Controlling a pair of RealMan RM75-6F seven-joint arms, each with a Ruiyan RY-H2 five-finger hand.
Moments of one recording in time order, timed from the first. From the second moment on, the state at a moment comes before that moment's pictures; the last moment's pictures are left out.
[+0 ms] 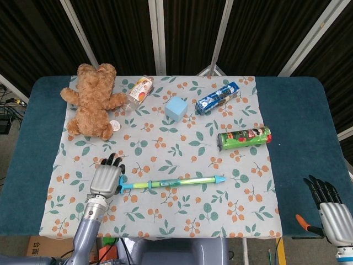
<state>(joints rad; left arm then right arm) -0.50 -1.69 -0.17 -1.86 0.90 1.34 1.08 -0.01 -1.00 -0.05 -1.70 -1.61 1.48 0.12</state>
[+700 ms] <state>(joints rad) -0.57 -1.79 -0.16 -1.80 0.76 1.38 1.09 -0.01 -1.00 -0.05 -1.70 -1.61 1.48 0.14</state>
